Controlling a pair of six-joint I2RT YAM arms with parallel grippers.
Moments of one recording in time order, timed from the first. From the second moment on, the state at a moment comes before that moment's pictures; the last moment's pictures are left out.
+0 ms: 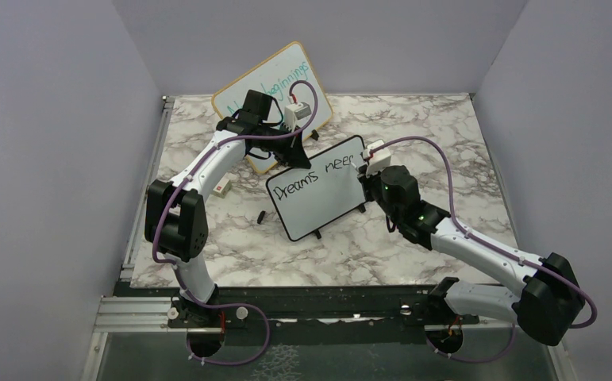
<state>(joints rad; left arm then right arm) -0.36 1.78 1.53 -0.62 0.87 0.15 0.72 1.14 0.70 0.12 0.35 -0.05</state>
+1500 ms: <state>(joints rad) -0.36 1.78 1.53 -0.63 0.87 0.15 0.72 1.19 0.77 0.21 0.40 -0.10</state>
